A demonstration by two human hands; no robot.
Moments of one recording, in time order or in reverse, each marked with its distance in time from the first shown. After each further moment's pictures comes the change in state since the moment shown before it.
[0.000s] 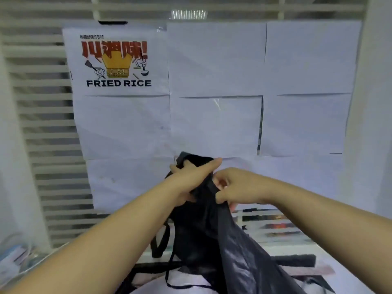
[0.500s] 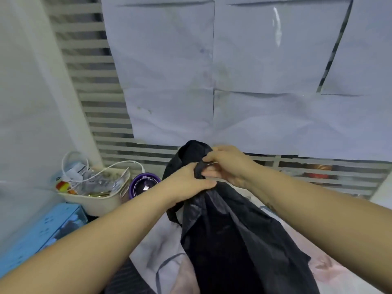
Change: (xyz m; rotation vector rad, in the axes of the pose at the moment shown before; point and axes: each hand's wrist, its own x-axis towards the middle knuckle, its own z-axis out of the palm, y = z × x) left_hand -0.056 -0.147 -0.044 0.311 0.032 -0.081; right_hand 0.064 0.009 0.143 0.889 -0.038 0.171
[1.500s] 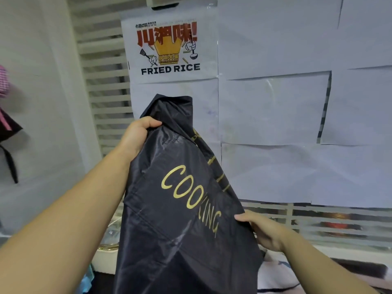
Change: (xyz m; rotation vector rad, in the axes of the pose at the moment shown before) left_hand -0.033 0.125 -0.147 -0.710 0.502 0.251; right_hand 0.021 0.051 -0.071 0.097 -0.163 0.171
